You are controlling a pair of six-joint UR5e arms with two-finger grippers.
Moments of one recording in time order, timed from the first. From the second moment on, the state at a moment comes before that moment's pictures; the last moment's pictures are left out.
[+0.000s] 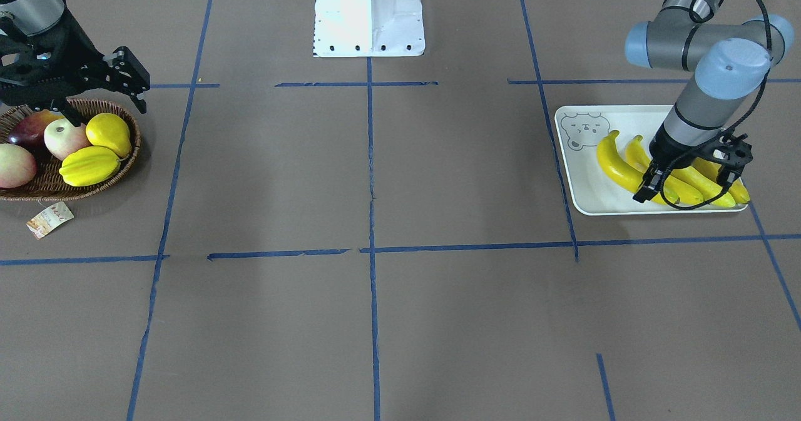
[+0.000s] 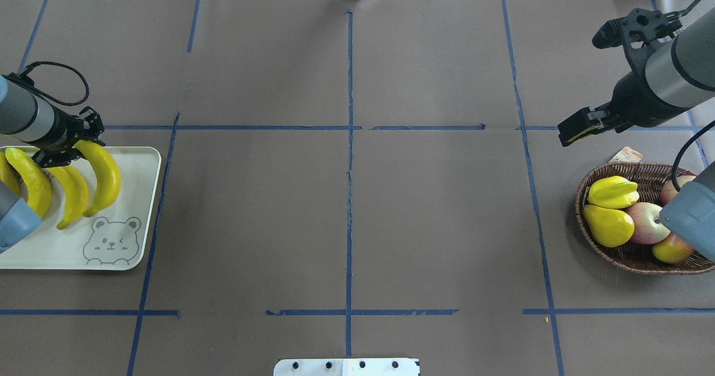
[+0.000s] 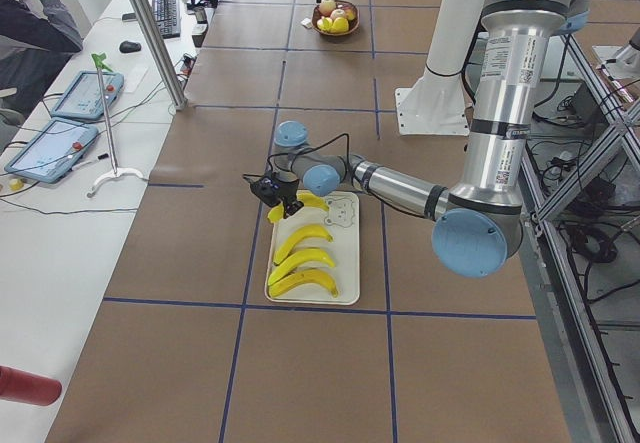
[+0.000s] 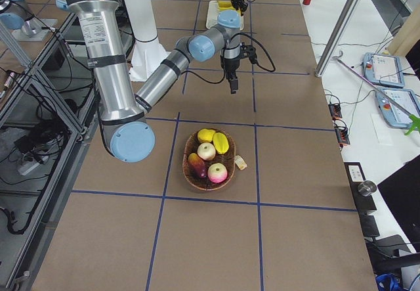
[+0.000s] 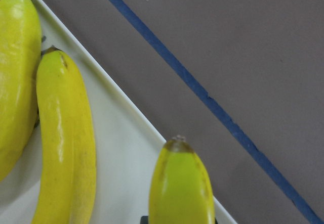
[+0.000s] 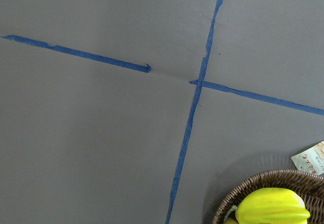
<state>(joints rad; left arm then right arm) -0.93 -1.68 -1.67 -1.97 -1.98 -1.77 0.95 -1.35 2.19 -1.81 2.10 0.59</state>
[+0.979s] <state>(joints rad) -0.97 -1.64 -1.69 -1.98 -1.99 -1.61 0.96 -1.35 2.19 -1.81 2.10 0.59</state>
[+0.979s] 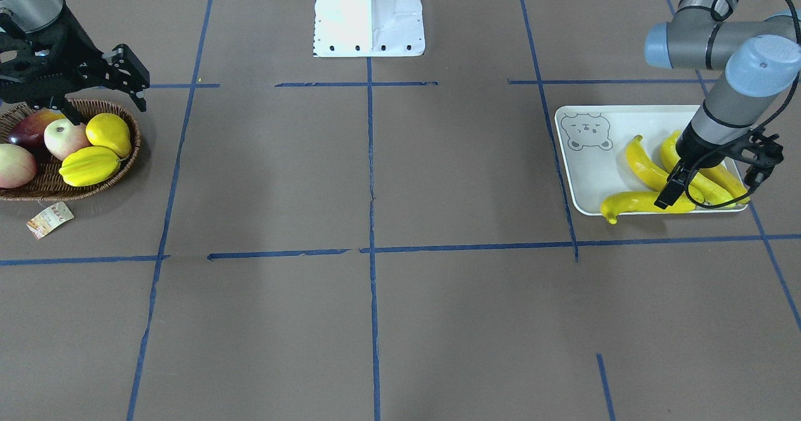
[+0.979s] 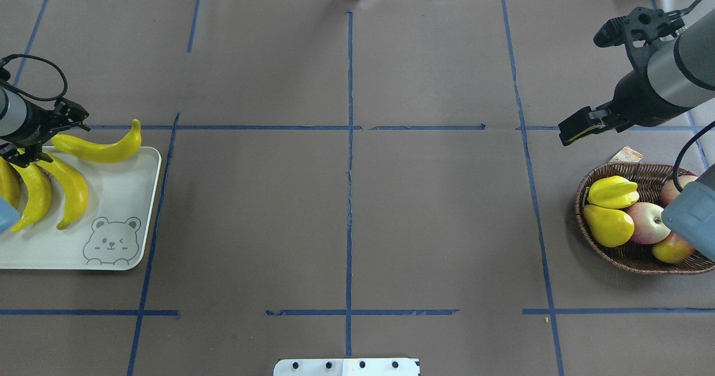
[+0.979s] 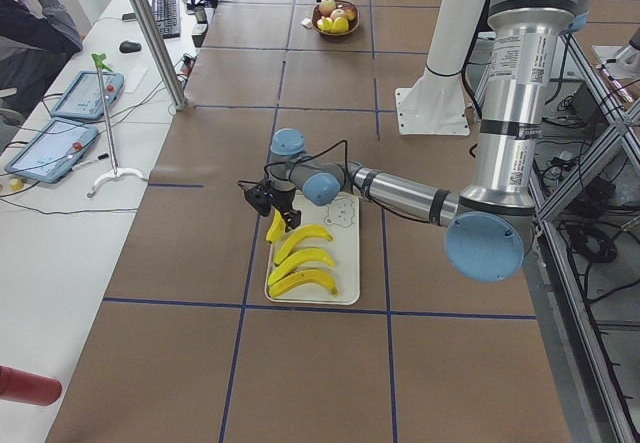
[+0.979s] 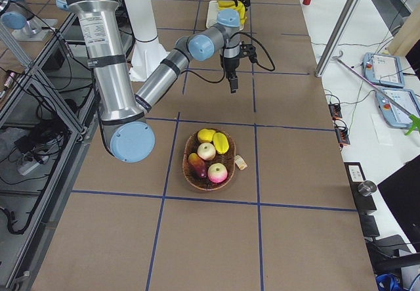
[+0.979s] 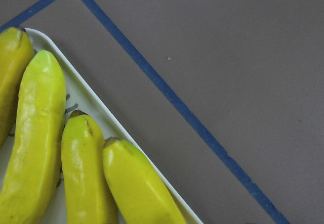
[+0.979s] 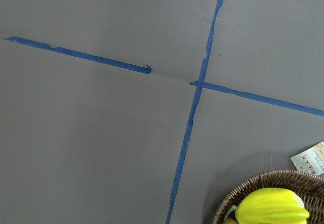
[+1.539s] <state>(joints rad) -1.08 -1.58 -1.76 -1.96 -2.13 -1.17 1.08 -1.43 2.18 -1.82 2.15 0.39</state>
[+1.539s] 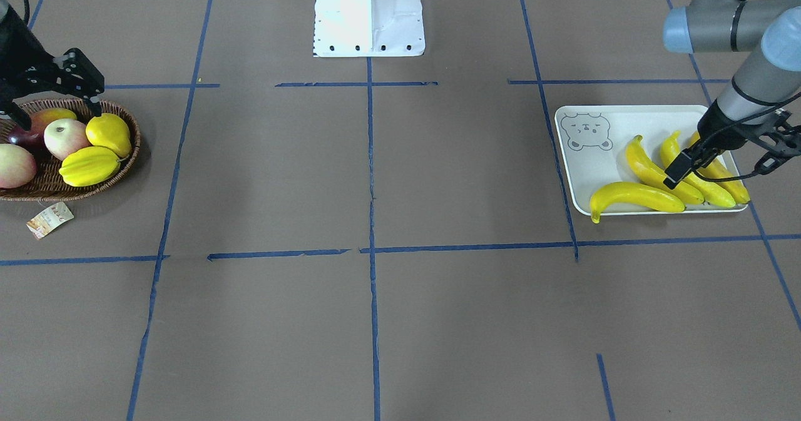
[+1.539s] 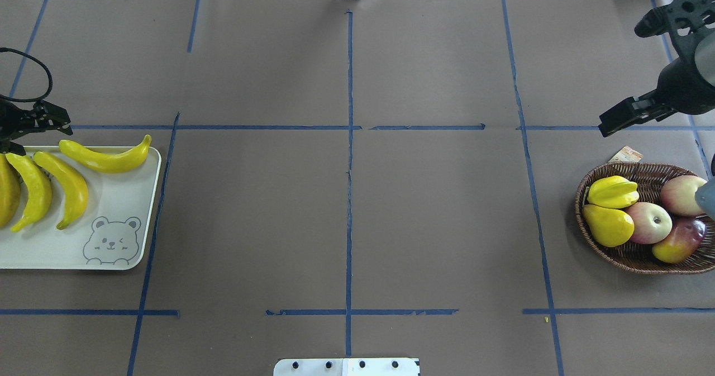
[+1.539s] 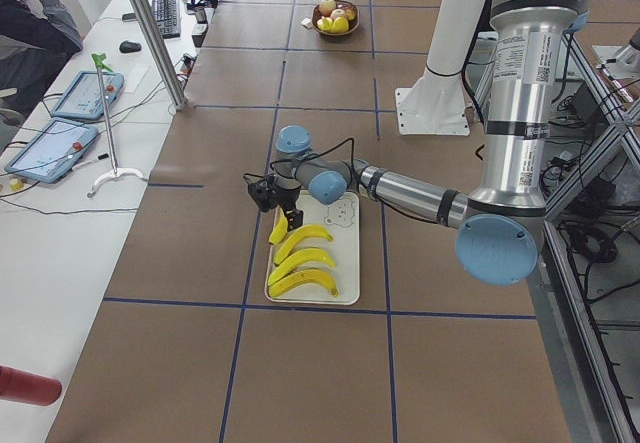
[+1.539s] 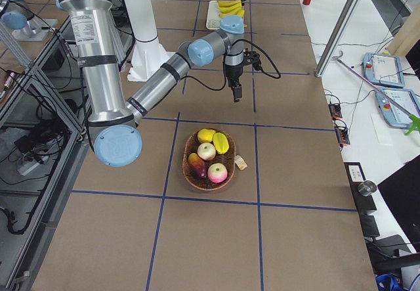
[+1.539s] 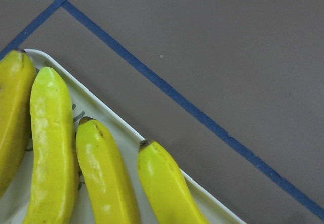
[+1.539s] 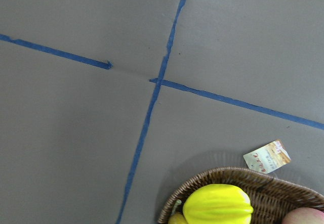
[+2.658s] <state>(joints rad) -1.48 -1.54 -1.72 -1.60 -2.23 0.13 1.60 -1.72 1.90 -1.81 2.36 -0.43</state>
